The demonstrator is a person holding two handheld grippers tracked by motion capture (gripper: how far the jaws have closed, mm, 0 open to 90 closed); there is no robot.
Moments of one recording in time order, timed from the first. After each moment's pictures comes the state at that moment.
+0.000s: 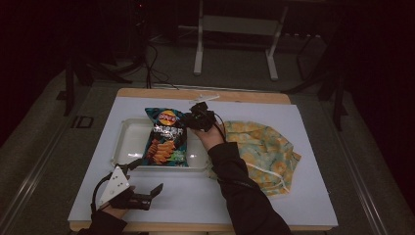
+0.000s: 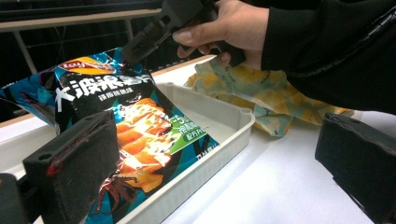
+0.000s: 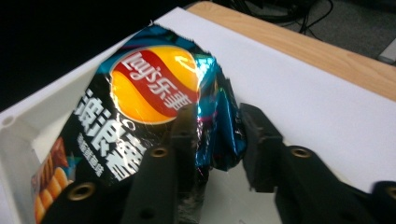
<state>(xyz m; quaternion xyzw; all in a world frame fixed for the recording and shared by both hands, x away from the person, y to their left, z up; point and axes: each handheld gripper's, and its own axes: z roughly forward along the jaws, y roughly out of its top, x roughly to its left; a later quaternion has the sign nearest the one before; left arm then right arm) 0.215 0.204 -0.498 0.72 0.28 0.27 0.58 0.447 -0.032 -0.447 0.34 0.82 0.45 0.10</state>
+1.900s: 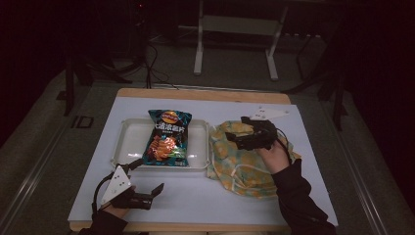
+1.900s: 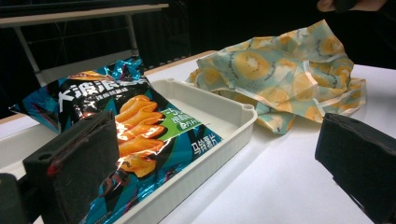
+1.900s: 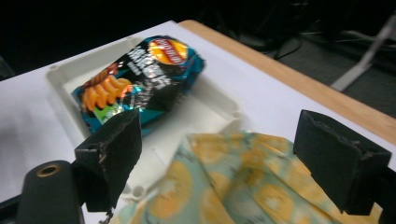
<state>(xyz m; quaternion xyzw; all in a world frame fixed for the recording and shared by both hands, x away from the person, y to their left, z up) 0.216 0.201 -0.499 0.72 0.29 0.27 0.57 0.364 -0.192 -0.394 0.29 0.81 0.48 0.17</state>
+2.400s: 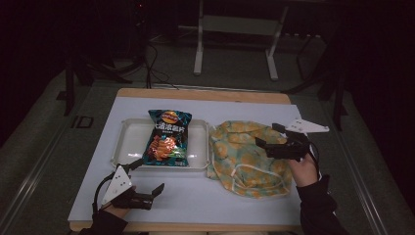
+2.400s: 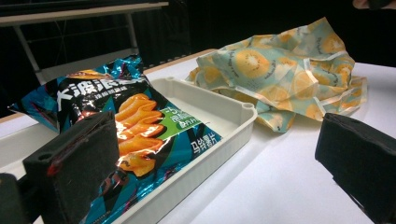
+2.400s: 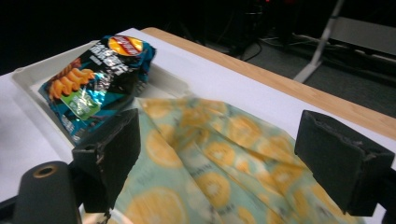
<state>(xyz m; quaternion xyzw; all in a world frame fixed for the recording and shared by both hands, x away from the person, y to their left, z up) 0.216 0.200 -0.500 0.72 0.29 0.27 0.56 0.336 -0.271 -0.400 0.34 0.77 0.49 0.21</state>
